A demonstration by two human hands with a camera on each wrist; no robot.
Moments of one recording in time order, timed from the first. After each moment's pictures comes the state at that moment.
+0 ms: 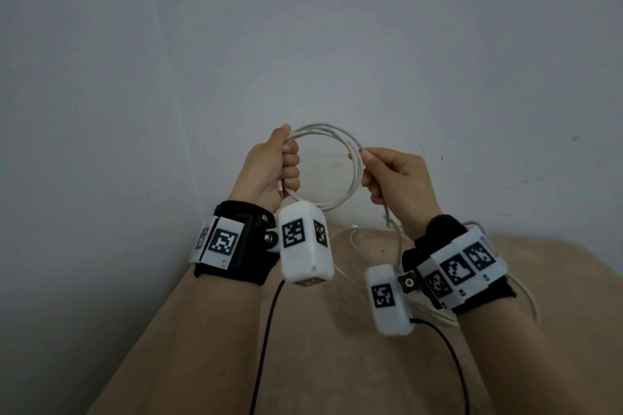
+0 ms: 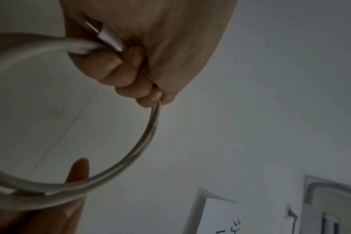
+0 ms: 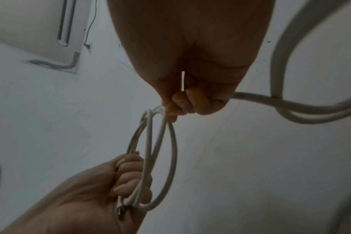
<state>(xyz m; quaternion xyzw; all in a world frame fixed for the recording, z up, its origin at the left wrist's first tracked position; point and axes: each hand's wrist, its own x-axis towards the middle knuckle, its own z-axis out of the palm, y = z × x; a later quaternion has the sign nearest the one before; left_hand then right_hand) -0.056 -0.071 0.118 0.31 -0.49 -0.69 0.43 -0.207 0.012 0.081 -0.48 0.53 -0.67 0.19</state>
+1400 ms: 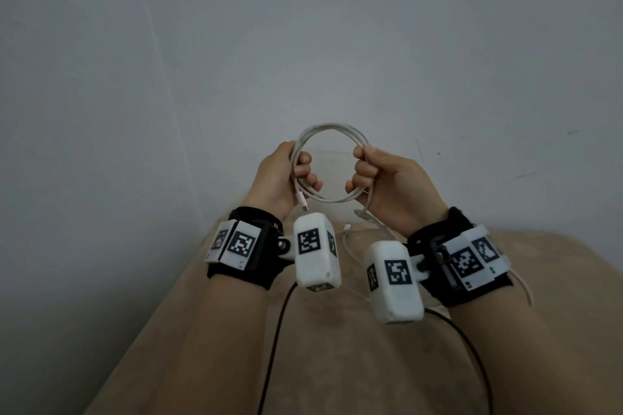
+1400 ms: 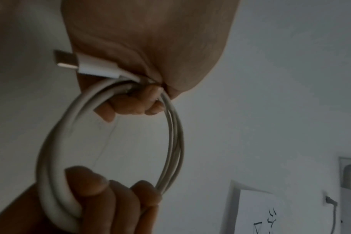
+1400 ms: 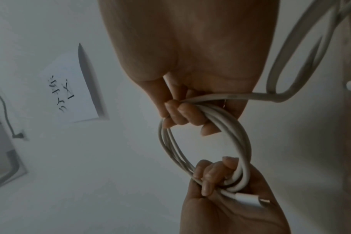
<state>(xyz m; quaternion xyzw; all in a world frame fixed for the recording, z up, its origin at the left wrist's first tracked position) -0.076 -0.075 0.095 0.29 -0.45 -0.73 0.43 -0.209 0.014 0.084 -0.37 0.31 -0.70 0.53</state>
